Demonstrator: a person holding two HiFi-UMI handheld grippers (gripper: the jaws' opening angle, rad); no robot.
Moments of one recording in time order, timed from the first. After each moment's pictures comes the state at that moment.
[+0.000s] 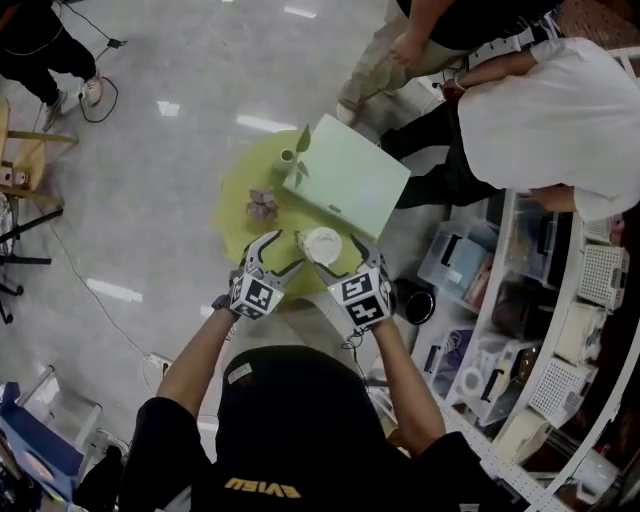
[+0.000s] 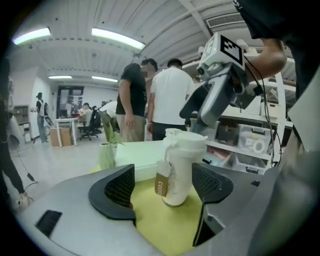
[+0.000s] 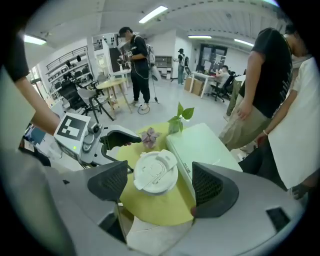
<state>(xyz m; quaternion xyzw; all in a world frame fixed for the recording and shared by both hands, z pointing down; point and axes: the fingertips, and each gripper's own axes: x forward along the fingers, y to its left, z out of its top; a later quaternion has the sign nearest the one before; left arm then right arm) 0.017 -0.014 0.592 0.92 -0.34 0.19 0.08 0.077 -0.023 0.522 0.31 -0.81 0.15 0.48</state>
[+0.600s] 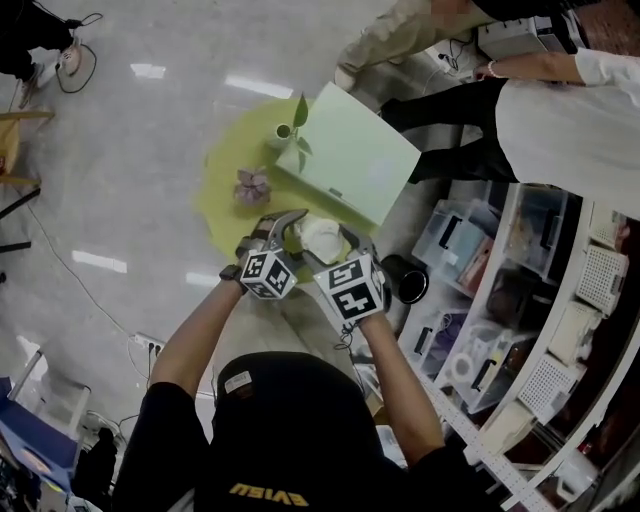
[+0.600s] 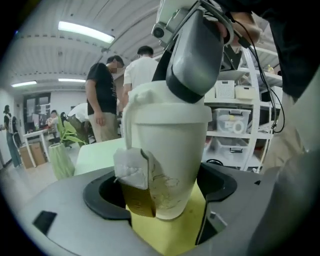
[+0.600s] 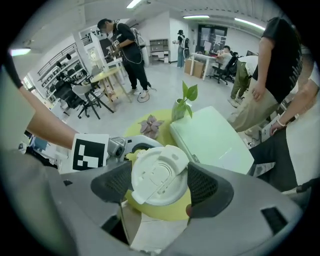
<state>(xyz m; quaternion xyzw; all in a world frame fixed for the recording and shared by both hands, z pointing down) 0.090 -0.026 0.652 0.95 -0.20 0.22 0.01 0.060 -0.033 0.569 0.29 -0.77 0.23 0.53</state>
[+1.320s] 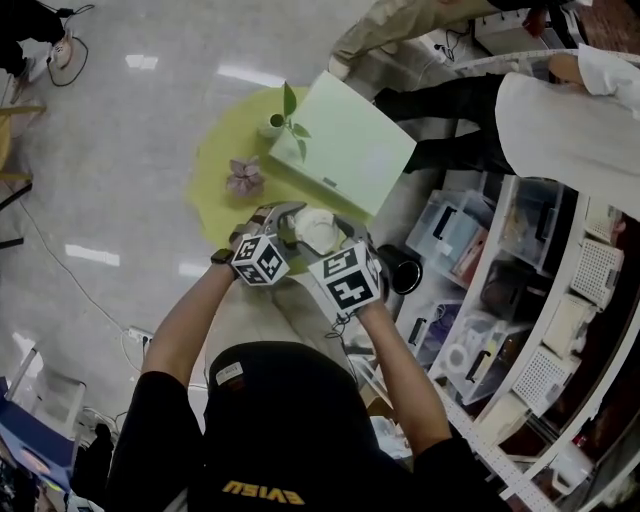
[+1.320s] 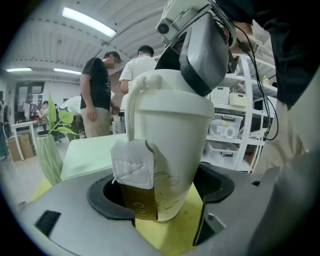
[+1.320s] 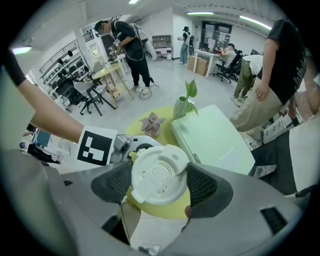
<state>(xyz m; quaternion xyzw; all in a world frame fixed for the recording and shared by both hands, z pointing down) 0.095 -0.023 0.660 0.96 -0.16 0.21 0.04 0.061 -0.033 0.573 0.28 -0.76 0.23 0.54</state>
